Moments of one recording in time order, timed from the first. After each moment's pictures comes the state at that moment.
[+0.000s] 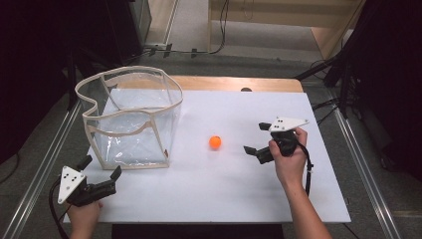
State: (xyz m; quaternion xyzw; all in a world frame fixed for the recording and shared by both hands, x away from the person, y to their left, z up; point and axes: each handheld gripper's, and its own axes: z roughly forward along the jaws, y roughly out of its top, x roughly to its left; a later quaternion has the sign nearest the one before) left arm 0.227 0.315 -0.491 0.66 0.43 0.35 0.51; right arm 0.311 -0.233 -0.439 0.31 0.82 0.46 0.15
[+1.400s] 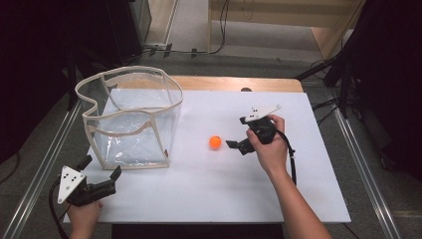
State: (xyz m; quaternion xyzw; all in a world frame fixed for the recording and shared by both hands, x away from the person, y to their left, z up) left arm 0.228 0.315 -0.491 0.66 0.43 0.35 0.51; right arm 0.349 -0.185 -0.434 0.28 0.85 0.43 0.11
